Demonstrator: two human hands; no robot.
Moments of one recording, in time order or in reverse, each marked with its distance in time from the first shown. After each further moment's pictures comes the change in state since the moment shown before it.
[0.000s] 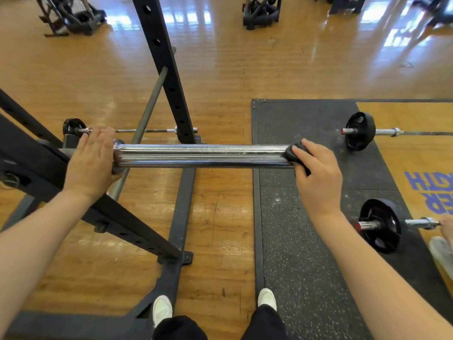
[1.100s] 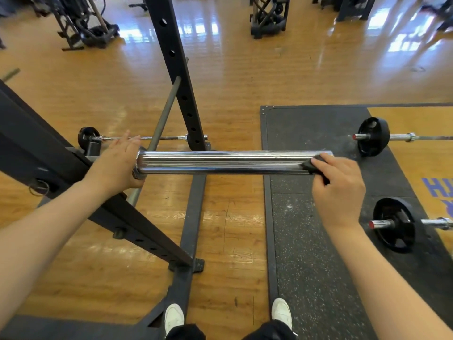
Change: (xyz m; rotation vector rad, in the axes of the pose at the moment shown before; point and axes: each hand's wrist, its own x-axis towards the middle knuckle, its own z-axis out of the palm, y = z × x) left_hand 0.023 -0.014 -0.008 -0.007 -0.210 0.083; right_hand -0.004 -0.022 0.009 -0.056 0.161 0.034
